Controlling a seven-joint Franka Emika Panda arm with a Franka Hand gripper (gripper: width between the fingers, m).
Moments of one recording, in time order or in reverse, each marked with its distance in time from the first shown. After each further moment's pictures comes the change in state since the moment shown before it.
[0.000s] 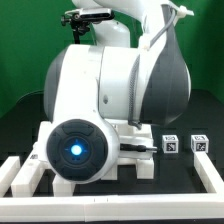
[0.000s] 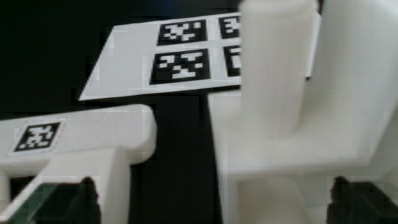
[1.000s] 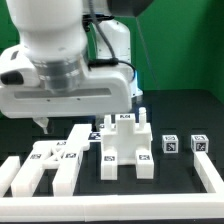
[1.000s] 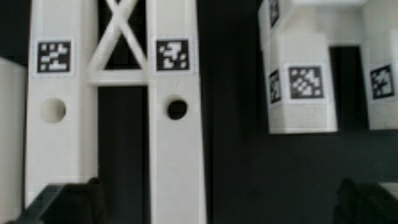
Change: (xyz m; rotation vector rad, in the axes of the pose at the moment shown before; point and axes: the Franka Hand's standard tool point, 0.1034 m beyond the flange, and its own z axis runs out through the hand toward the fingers) arm -0.021 0.044 -0.076 0.074 0.821 -0.087
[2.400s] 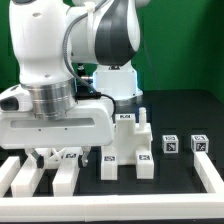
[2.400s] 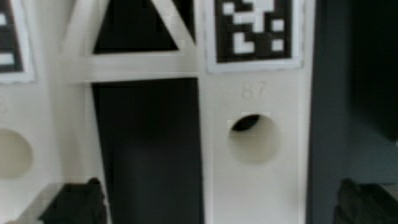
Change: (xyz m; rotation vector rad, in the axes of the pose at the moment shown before) arm 0.018 0.025 0.068 -0.016 0.281 -0.010
